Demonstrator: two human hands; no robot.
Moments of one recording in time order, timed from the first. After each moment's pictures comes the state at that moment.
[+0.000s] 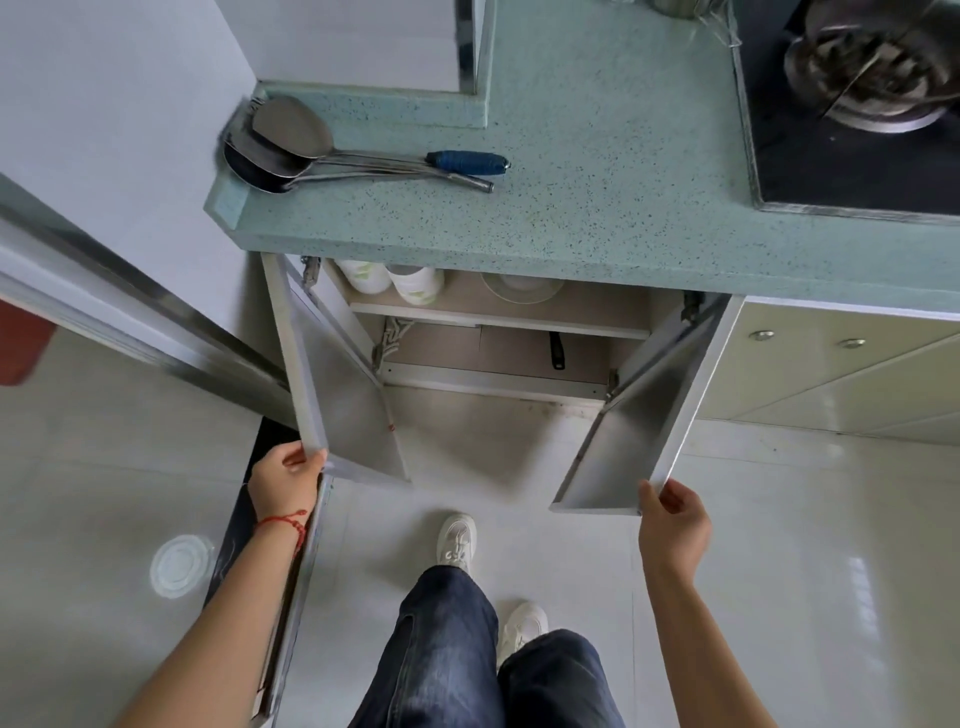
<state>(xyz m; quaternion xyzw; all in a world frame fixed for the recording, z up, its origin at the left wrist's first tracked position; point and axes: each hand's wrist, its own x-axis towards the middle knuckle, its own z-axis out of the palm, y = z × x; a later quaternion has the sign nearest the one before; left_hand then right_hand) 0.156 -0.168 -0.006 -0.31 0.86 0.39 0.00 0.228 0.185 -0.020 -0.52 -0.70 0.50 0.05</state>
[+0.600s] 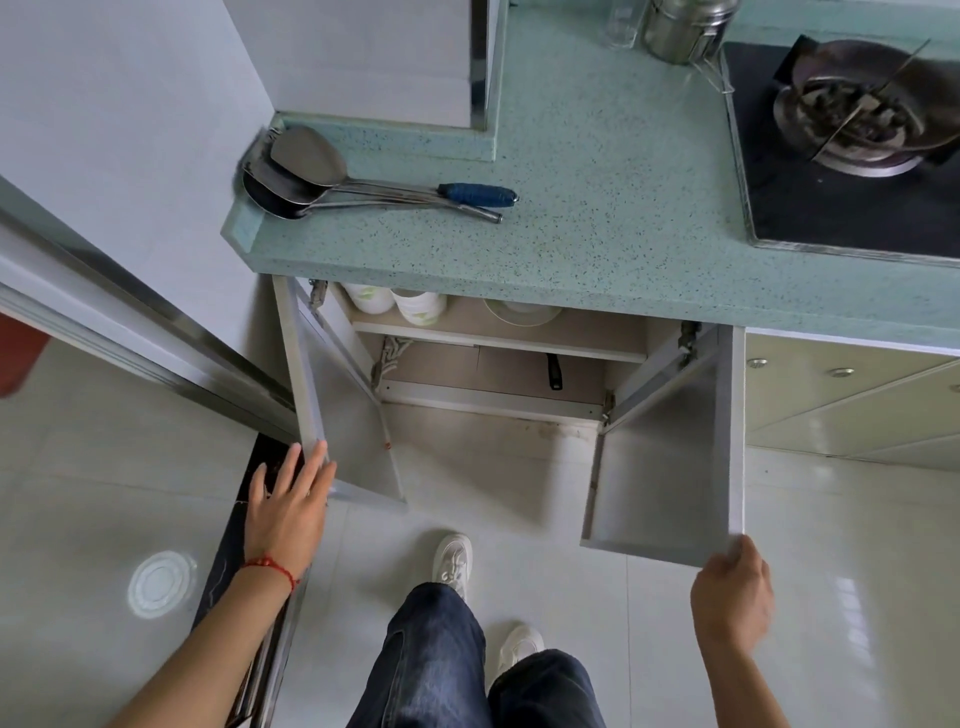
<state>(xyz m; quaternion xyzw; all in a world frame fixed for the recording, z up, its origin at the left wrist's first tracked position) 0.169 -0.207 -0.031 0.09 0.99 -0.07 0.07 0.263 0.218 -0.013 -0.51 -0.82 0.26 0.03</state>
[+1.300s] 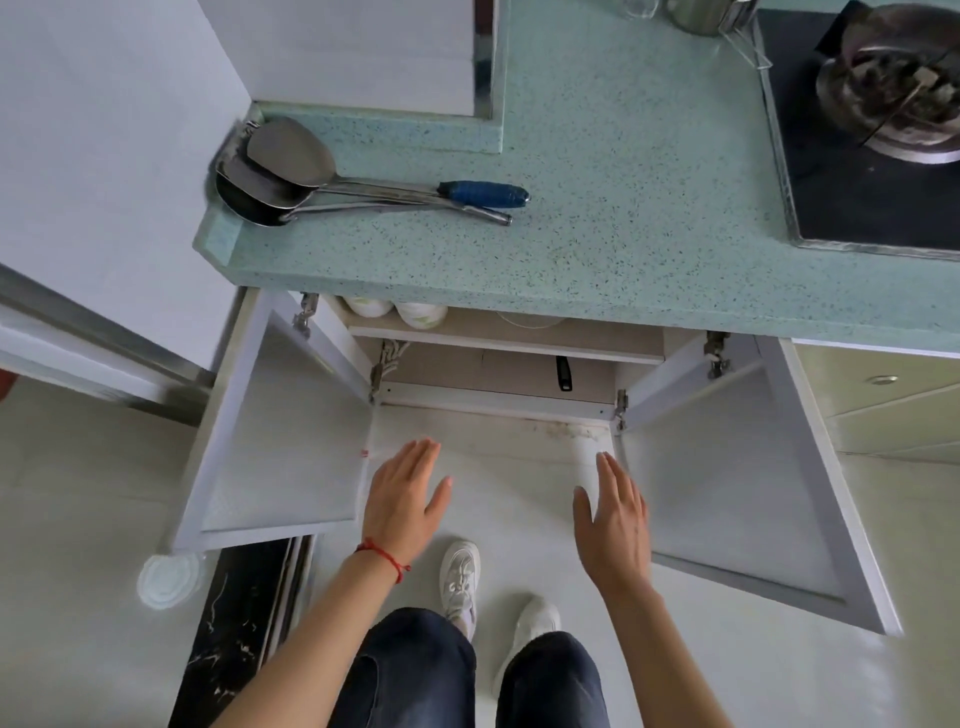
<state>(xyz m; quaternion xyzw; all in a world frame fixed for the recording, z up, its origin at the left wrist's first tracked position) 0.113 -0.100 -0.044 0.10 0.97 0.22 0.08 0.161 0.125 -0.035 -0.19 -0.94 0.26 -0.07</state>
